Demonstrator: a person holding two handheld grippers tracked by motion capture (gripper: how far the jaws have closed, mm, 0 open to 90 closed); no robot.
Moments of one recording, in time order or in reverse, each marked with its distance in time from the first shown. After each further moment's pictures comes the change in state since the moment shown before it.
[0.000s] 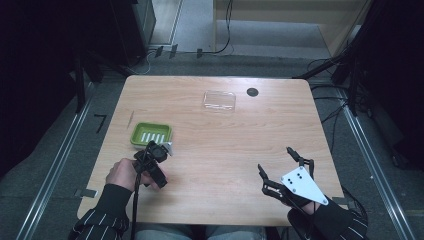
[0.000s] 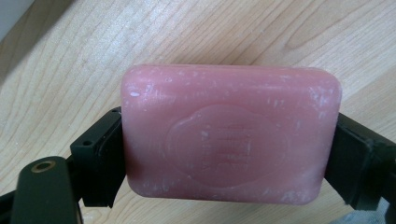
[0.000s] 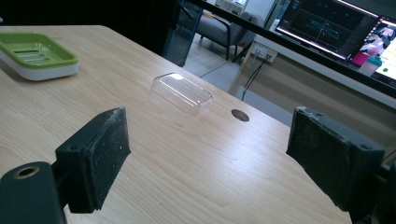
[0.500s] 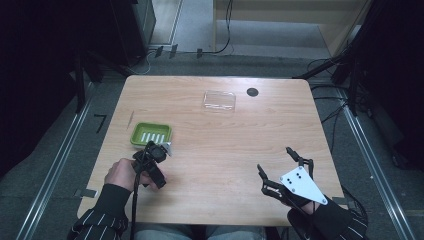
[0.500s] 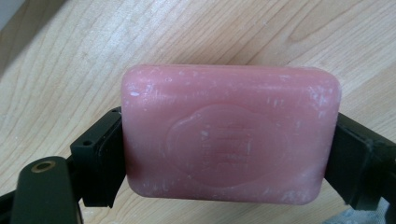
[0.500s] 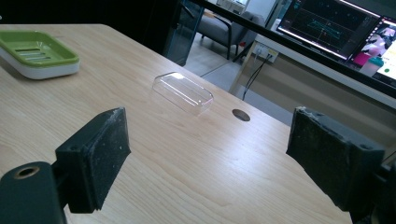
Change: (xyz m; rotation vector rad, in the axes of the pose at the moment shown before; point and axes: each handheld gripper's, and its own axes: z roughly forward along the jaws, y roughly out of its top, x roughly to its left) left arm 0.003 -0.002 -0.001 0.010 -0.003 -0.003; right arm 0.001 0.000 0.001 0.004 0.003 -0.003
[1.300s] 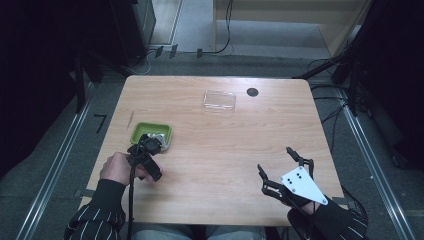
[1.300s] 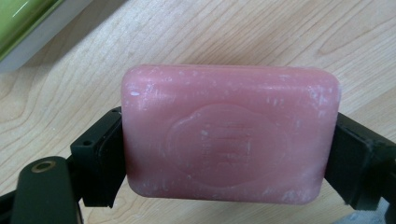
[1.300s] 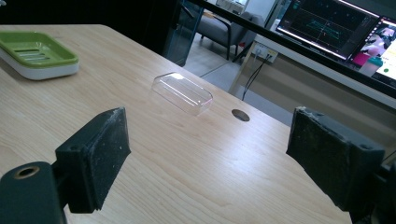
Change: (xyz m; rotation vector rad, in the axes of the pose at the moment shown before) left arm 0.023 0.000 -0.009 -0.025 -0.010 -0.060; right arm 0.000 0.000 0.000 -0.002 -0.001 0.002
